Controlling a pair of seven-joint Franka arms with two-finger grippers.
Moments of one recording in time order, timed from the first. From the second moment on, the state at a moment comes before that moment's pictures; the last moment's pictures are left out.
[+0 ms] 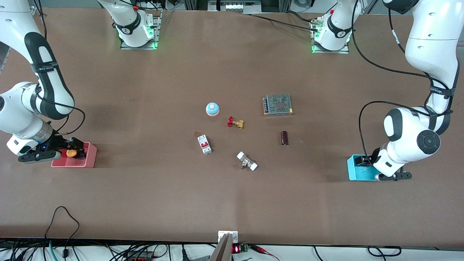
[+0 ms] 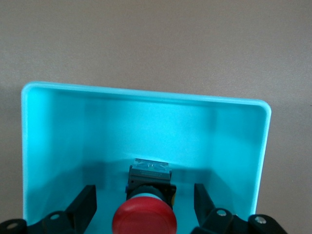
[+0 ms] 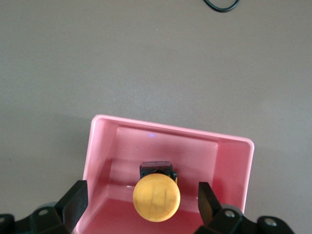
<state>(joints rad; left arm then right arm) 0.17 0.69 -0.08 -1.68 0.06 2.35 -0.04 -0.27 0.51 0.05 -1.88 0.04 2.57 -0.45</state>
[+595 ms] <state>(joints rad) 0.17 0.69 -0.08 -1.67 0.06 2.35 -0.04 -0.28 0.52 0.05 -1.88 0.04 2.57 -0.56</state>
